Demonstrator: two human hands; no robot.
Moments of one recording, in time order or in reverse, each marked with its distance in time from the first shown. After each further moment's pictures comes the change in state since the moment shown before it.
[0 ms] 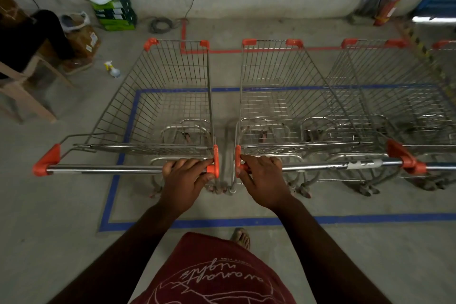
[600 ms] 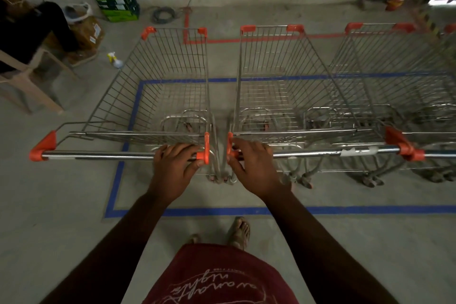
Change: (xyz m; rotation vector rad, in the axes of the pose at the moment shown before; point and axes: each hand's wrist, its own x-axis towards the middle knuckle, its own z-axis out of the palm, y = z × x) left_hand -0.003 0.008 -0.003 -0.069 0.058 -0.050; right_hand -0.003 0.002 -0.003 0.140 0.073 -0.007
